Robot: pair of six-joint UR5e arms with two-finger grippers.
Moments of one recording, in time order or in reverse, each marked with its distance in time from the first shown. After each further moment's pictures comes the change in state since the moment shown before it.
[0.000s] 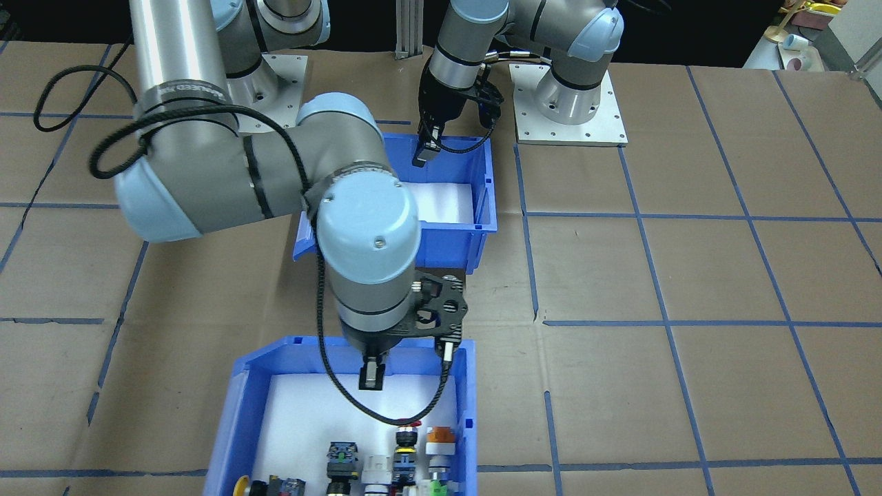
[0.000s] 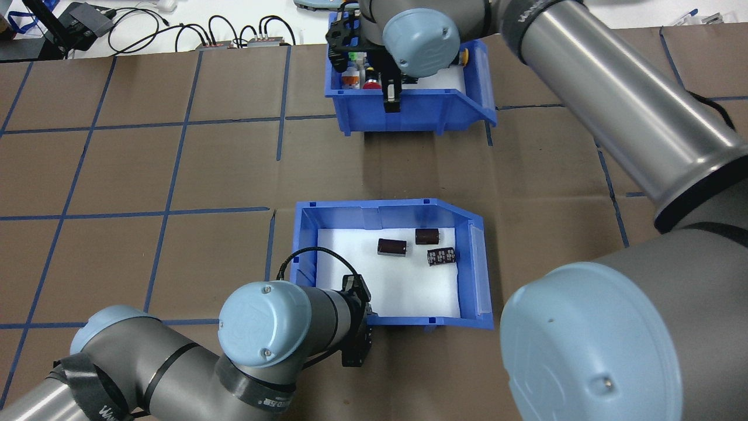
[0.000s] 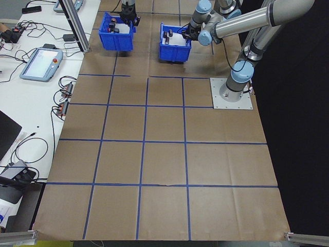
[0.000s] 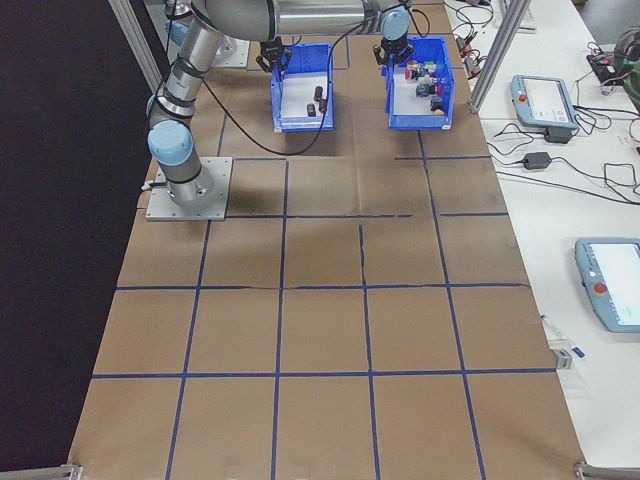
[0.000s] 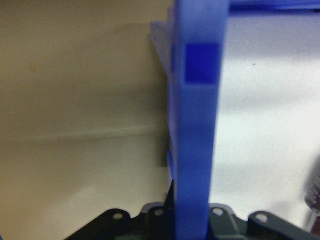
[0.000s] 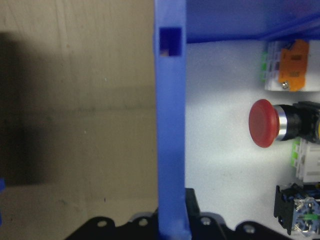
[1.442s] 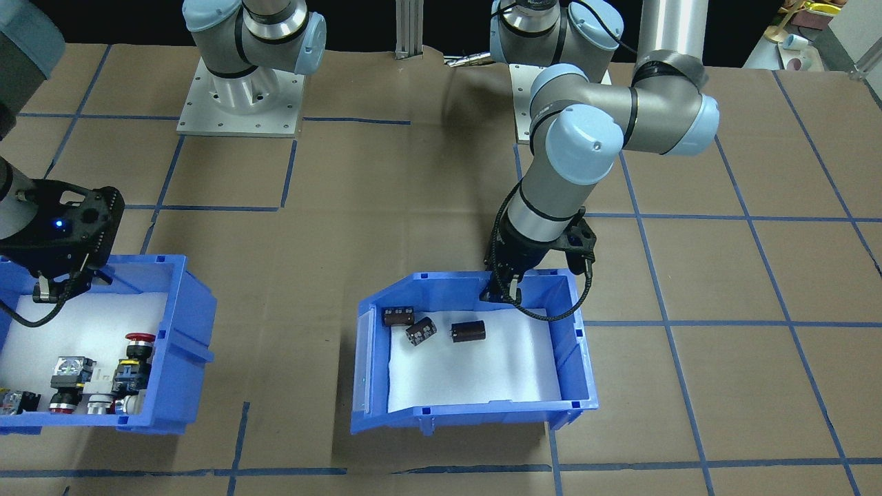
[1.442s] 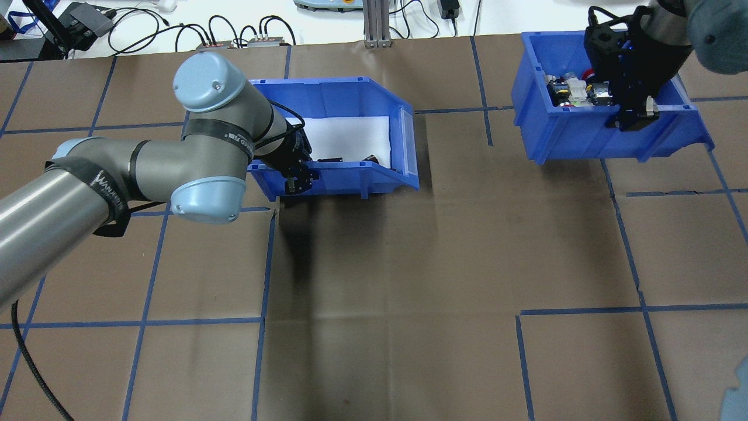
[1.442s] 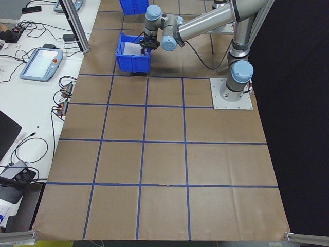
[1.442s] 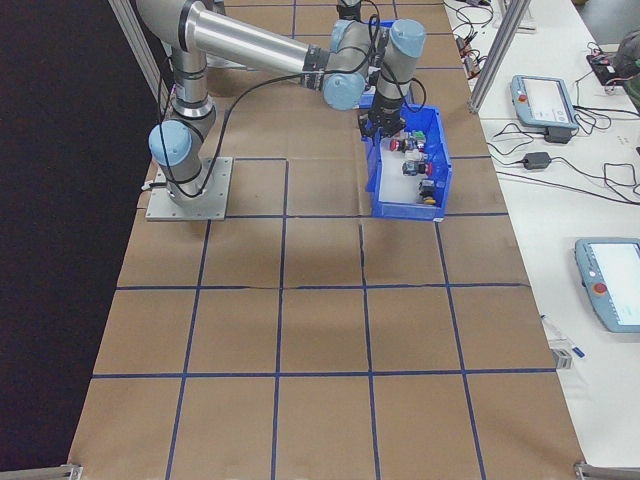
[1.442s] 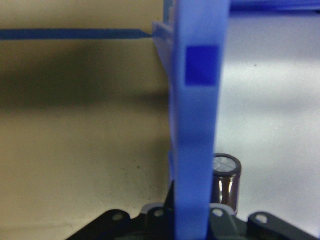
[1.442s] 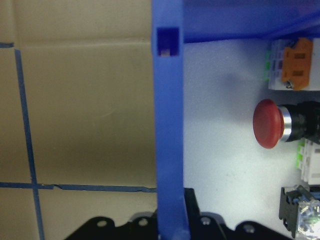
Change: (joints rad) left arm 0.307 -0.449 0.536 -0.175 -0.035 0.290; right arm -0.511 -0.399 0.471 0.048 0.000 -0.528
